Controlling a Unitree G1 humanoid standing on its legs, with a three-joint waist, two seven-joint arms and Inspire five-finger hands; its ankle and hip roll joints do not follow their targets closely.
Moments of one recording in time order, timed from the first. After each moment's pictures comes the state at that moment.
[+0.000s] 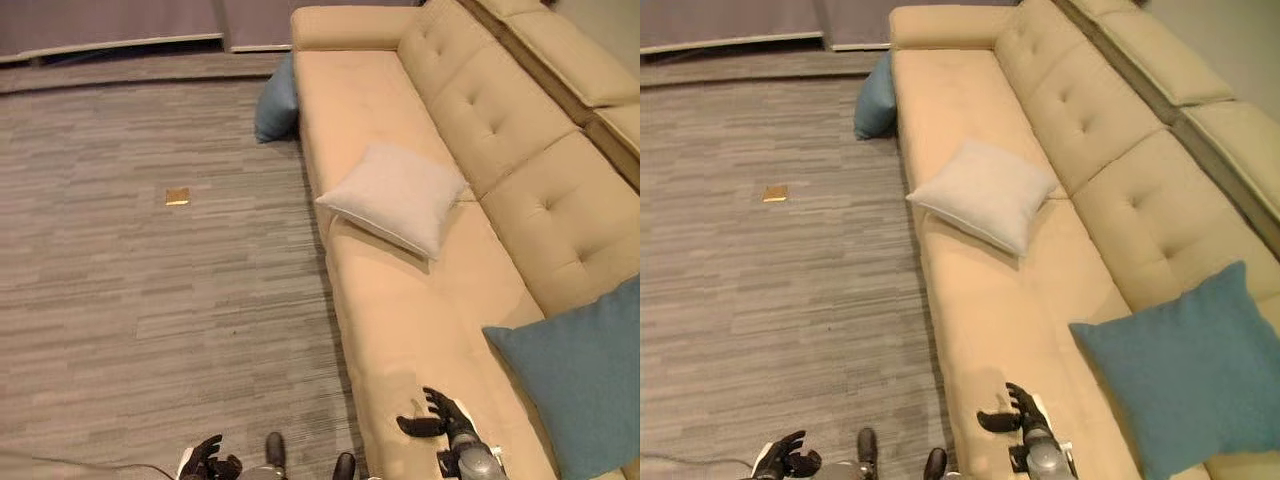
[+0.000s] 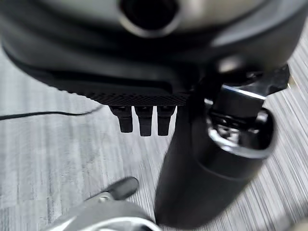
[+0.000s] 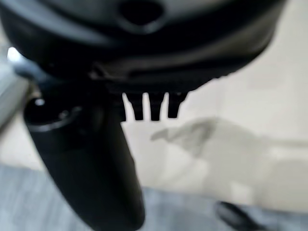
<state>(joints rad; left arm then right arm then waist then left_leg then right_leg) 0.07 0.26 -0.11 1.13 -0.12 -0.17 0.14 0.04 -0.27 0.15 0.97 0.09 -0.12 -0.13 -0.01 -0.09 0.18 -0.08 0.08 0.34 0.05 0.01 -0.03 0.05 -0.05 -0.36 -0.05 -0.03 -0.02</state>
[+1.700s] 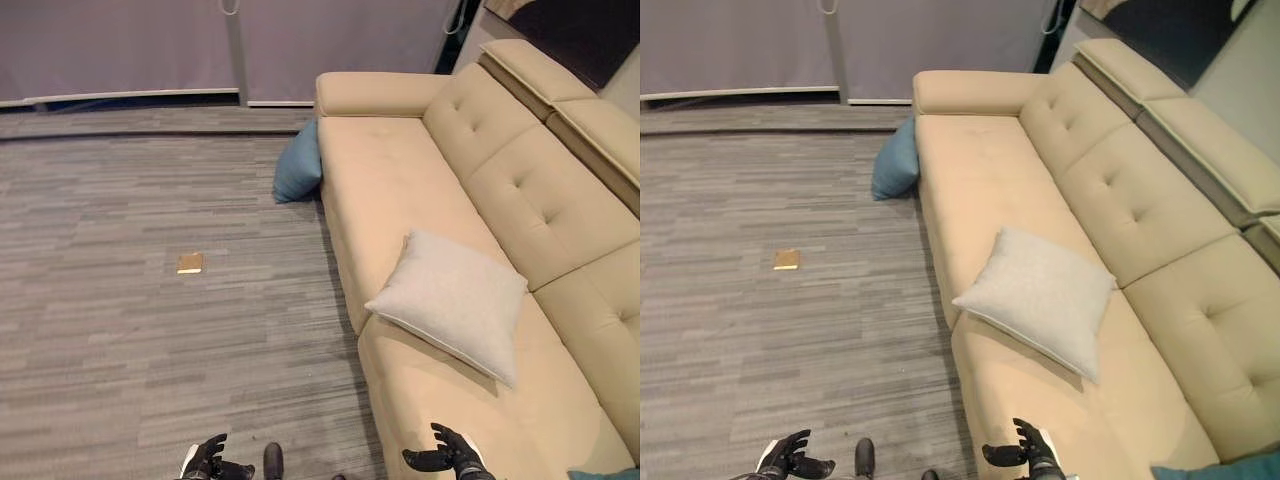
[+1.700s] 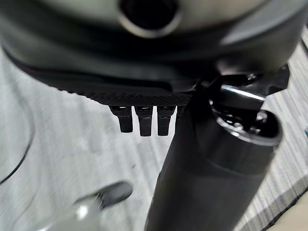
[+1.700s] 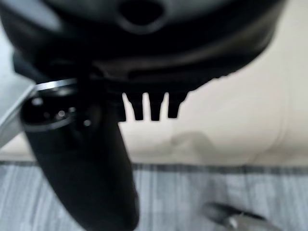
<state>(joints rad) 0.01 0.28 -0.12 1.16 -0.09 -0.15 0.12 0.03 -0.25 0.19 1.00 0.08 -0.10 -0.13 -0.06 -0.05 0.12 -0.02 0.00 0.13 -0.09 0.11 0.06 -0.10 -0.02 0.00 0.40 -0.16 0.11</state>
